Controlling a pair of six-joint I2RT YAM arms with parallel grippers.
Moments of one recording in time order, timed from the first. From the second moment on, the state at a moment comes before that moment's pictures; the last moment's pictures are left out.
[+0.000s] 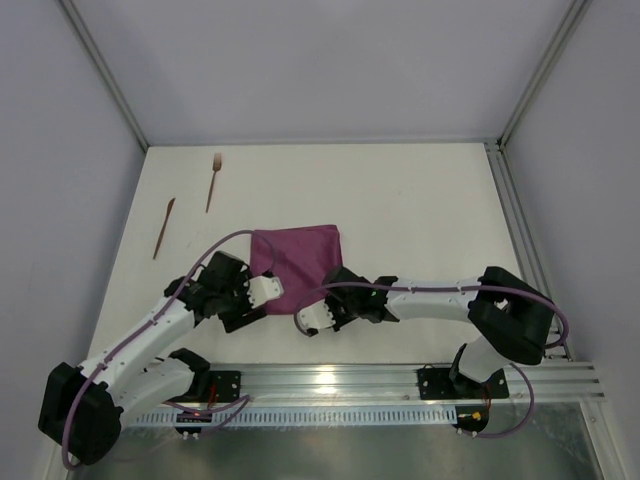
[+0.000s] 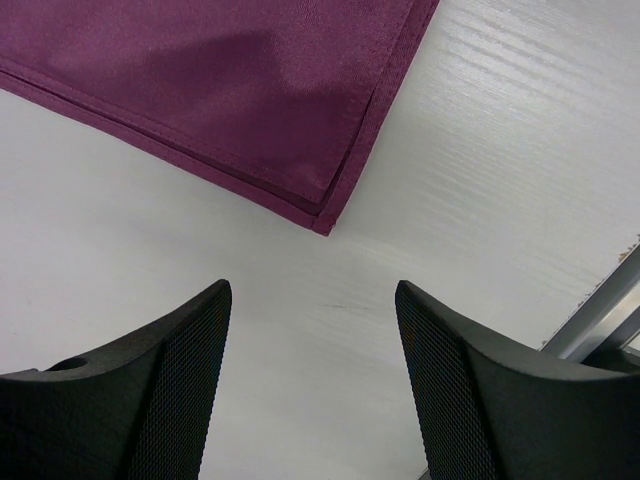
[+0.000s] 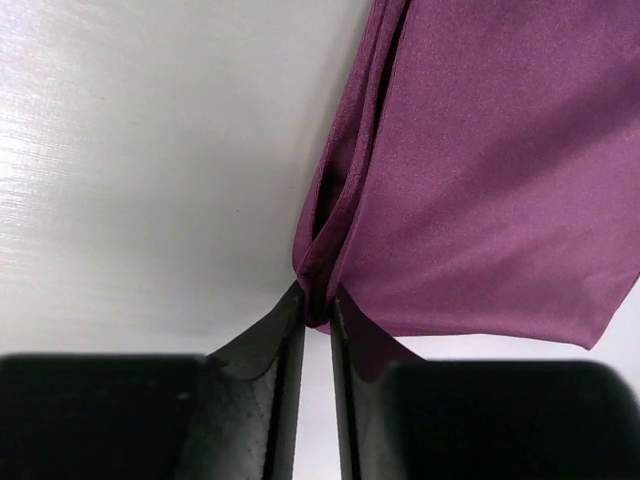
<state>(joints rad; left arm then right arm) -0.50 0.96 0.57 -0.74 0.12 0.69 1.04 1.56 0.76 -0.21 -0.04 -1.03</state>
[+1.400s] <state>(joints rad) -0.86 1.12 0.46 -0.24 0.12 0.70 0.83 1.43 0.73 -0.24 -0.41 -0.73</state>
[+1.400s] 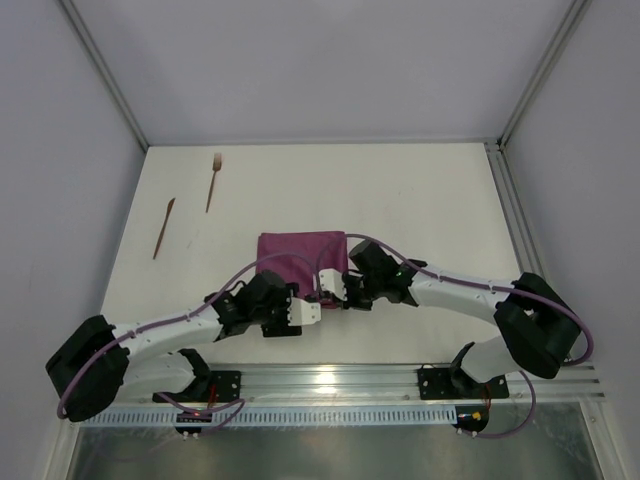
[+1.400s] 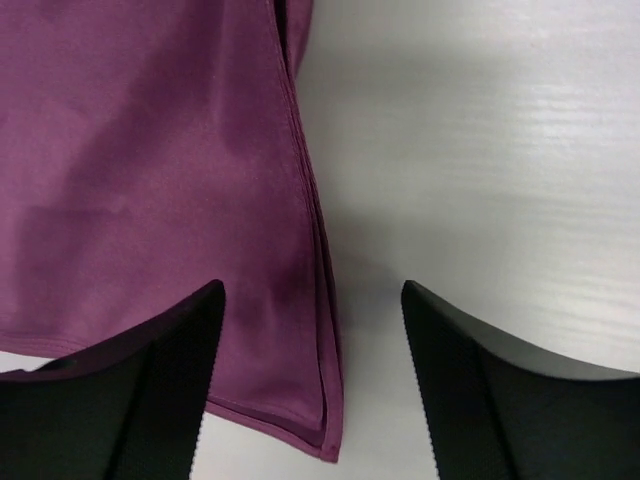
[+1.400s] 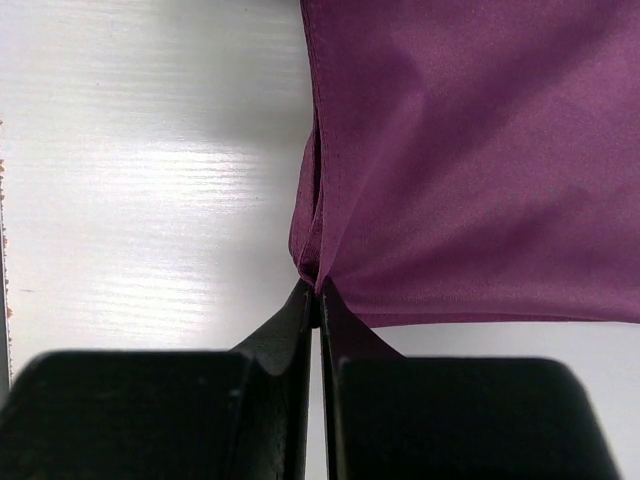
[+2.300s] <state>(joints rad) -0.73 1.11 0.34 -0.07 -0.18 0.72 0.80 1.40 0.74 -0.29 -0.46 -0.69</state>
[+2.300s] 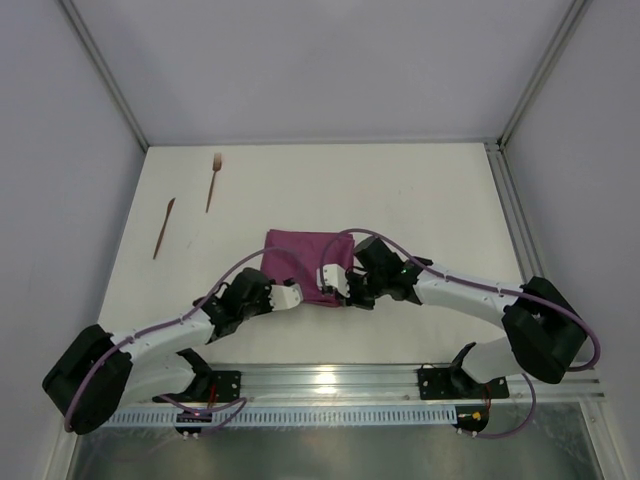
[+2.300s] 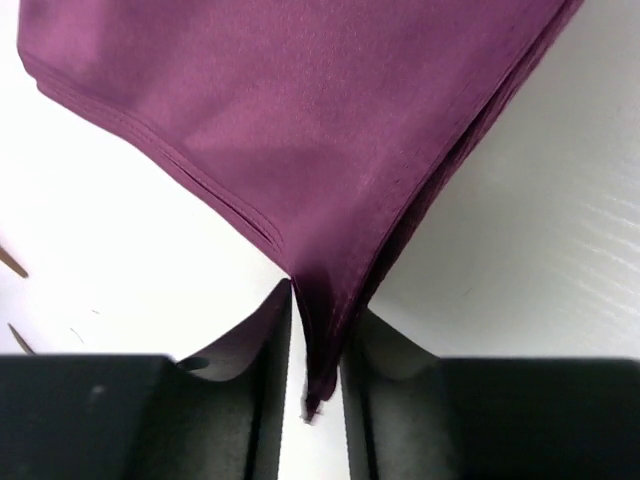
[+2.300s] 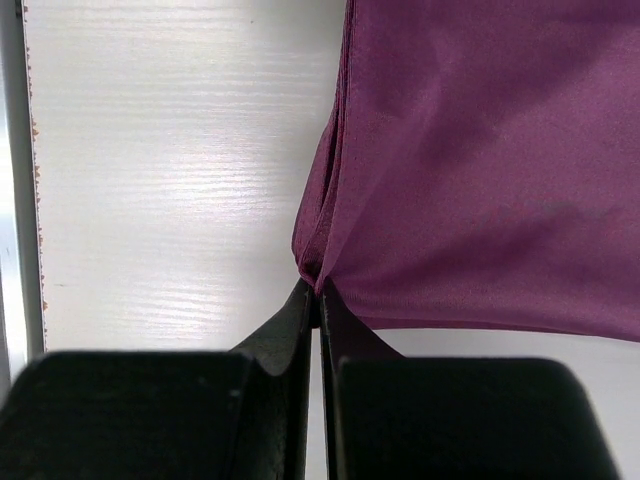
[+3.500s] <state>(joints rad) -0.60 1.03 0.69 -0.86 0.27 0.75 0.70 1.28 0.60 -0.22 -0.81 -0.06</state>
